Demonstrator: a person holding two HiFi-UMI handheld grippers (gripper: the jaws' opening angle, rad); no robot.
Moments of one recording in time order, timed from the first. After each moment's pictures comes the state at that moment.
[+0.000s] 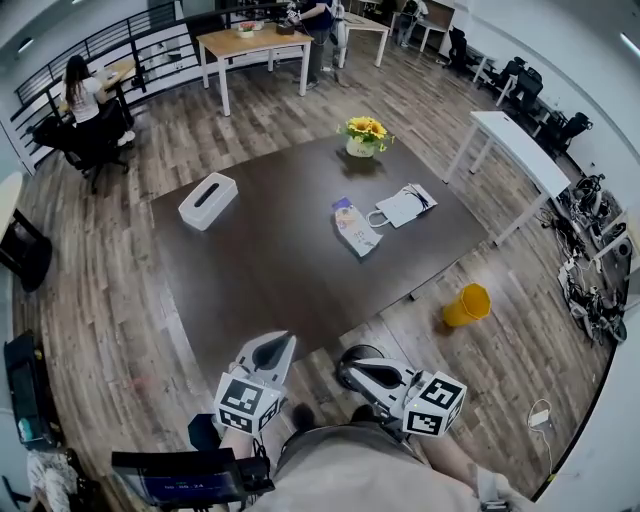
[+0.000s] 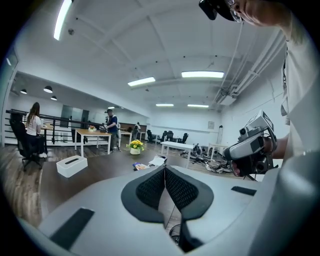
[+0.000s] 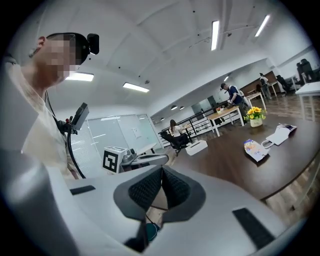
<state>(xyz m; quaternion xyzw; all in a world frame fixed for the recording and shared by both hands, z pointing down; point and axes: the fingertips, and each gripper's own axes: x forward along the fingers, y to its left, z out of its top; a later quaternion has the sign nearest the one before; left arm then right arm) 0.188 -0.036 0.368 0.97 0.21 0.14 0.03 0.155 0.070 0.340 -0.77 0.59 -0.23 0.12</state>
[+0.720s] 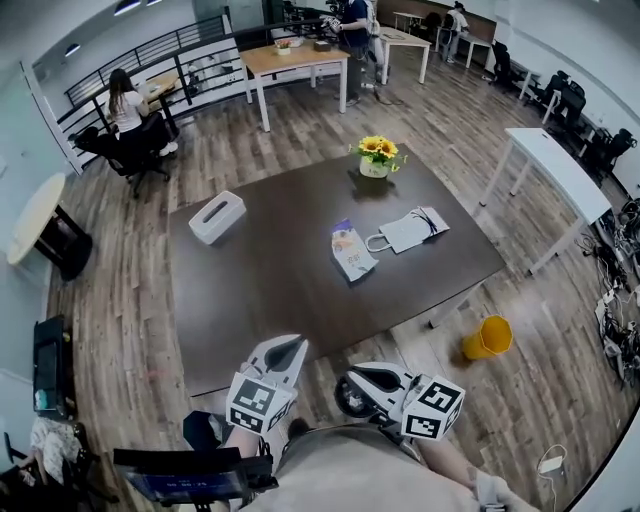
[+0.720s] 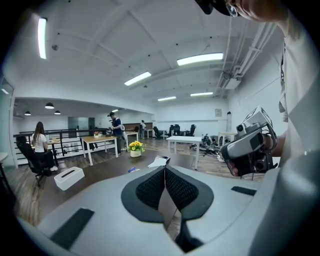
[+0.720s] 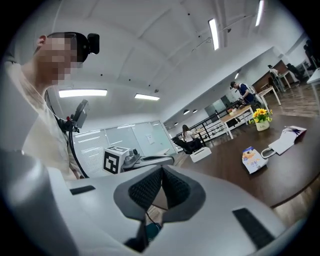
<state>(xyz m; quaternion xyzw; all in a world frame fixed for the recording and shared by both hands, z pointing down) 0.278 0.102 0.351 0.97 0.16 0.16 -0.04 0.250 0.193 0.331 -0.71 0.66 -0.20 0.15</state>
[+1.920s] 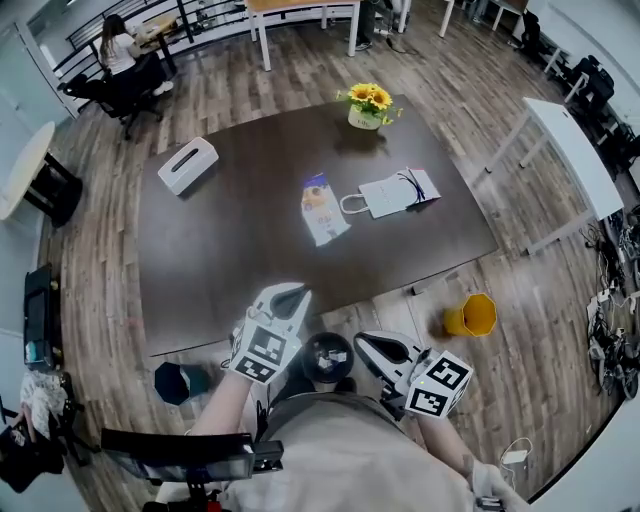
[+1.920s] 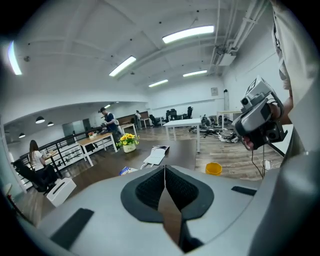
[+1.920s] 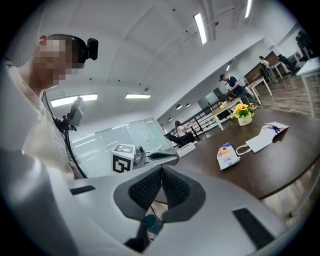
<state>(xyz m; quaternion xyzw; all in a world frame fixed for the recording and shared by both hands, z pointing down) 0.415 0.188 0.419 0.95 0.16 0.23 -0.13 0.372 0.299 0.377 -0.70 0.65 -0.25 0.17</state>
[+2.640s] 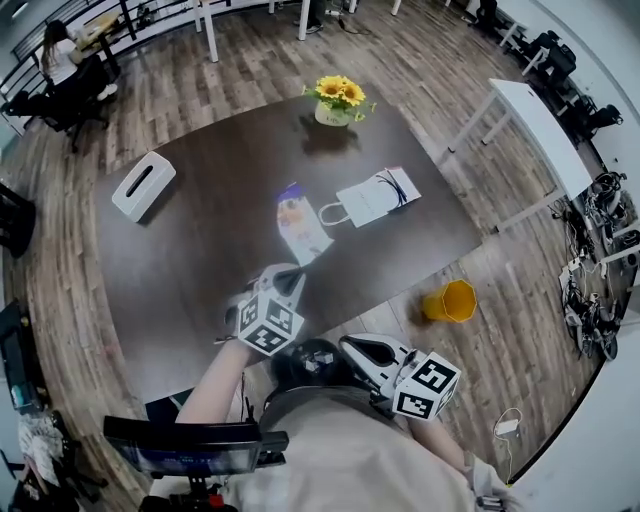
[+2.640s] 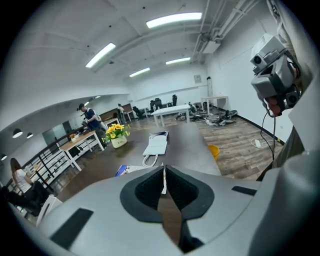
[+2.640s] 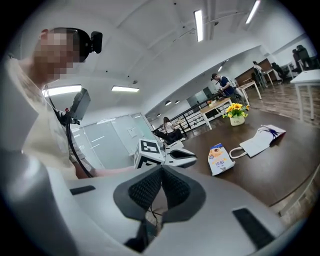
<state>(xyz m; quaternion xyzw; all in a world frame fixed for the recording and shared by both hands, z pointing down) 0.540 0.122 0.502 0.91 0.24 0.28 -0.20 0.431 0.217 0.395 -0.74 0.59 -0.28 0.13</state>
